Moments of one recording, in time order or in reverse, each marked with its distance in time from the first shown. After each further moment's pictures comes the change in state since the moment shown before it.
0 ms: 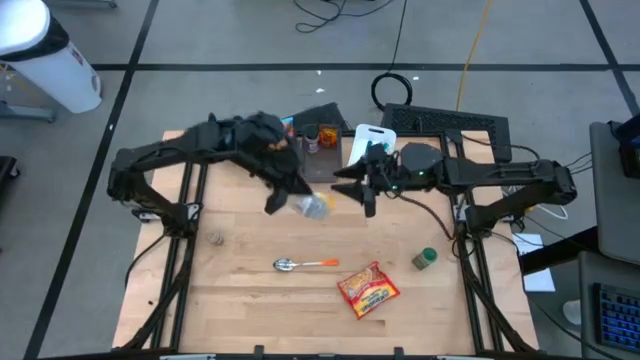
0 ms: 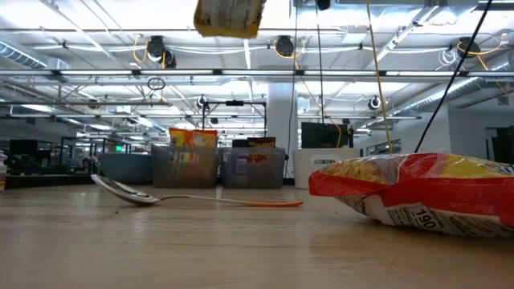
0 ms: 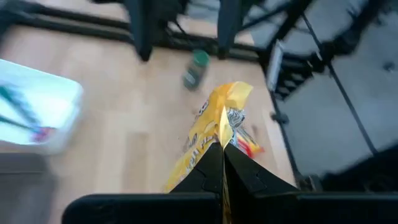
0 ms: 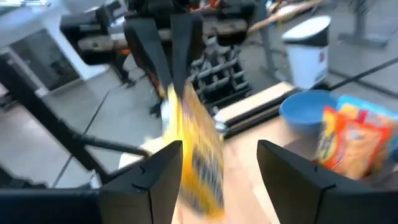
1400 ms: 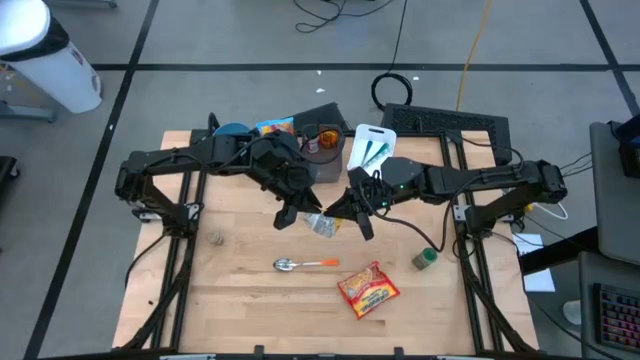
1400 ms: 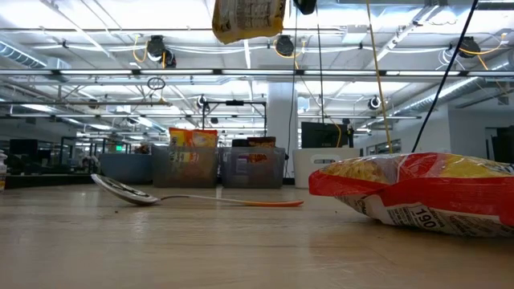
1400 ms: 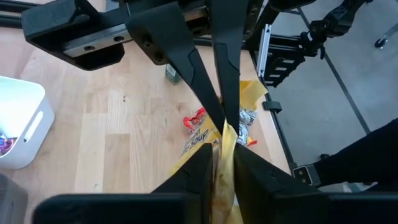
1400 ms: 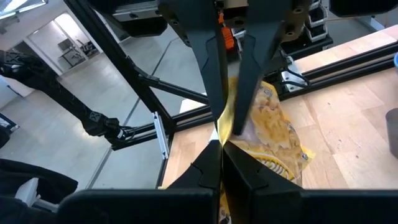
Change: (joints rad) left arm -0.080 0.070 0.001 0.040 -0.018 0.020; right arm 0.050 0.096 0.000 0.019 -0.232 -0.001
